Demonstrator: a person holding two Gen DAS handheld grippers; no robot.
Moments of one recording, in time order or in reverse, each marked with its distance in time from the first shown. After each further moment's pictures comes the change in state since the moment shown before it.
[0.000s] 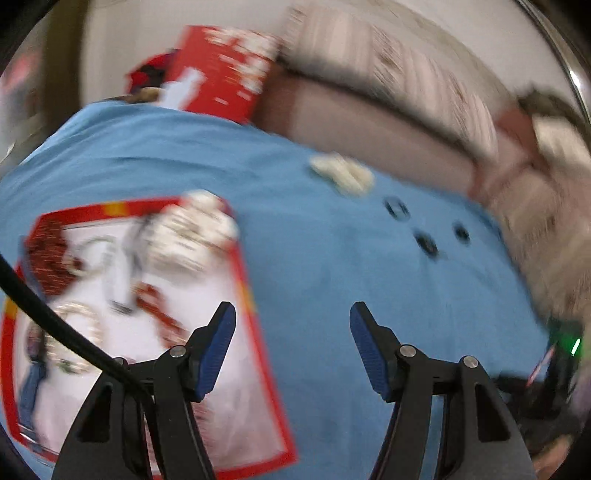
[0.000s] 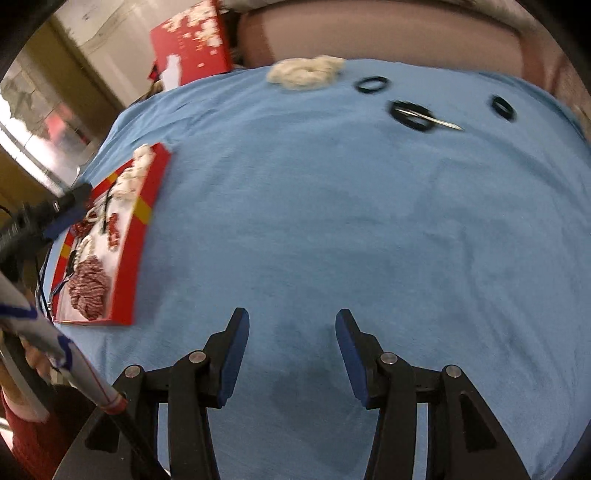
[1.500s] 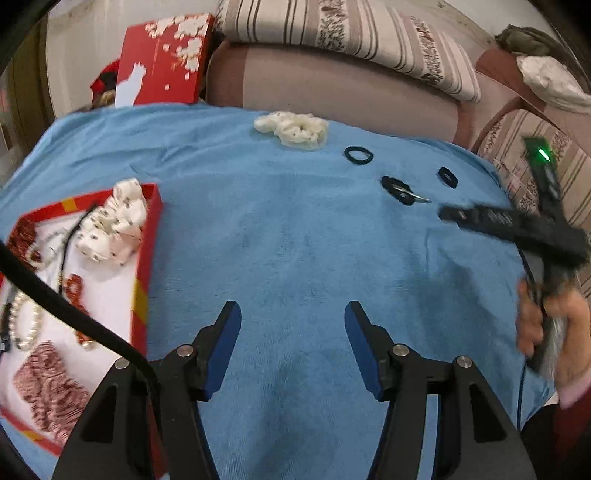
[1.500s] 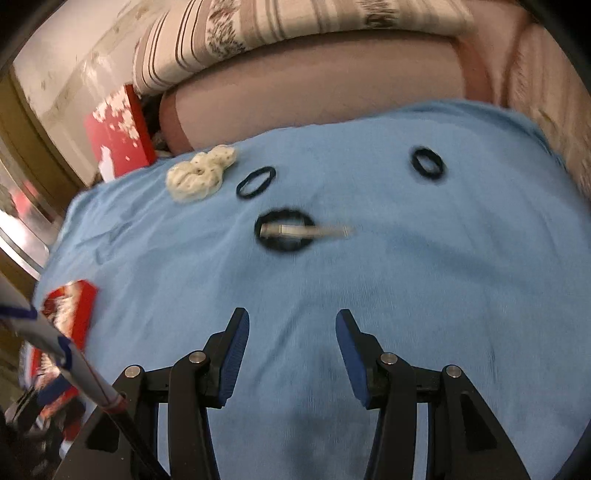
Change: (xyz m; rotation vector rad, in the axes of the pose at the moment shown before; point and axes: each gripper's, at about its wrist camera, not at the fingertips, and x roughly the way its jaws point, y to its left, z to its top) left arm 0.034 -0.075 -0.022 0.079 0.076 0.032; right arm 0.014 -0.093 0.131 0.039 -0.176 -0.105
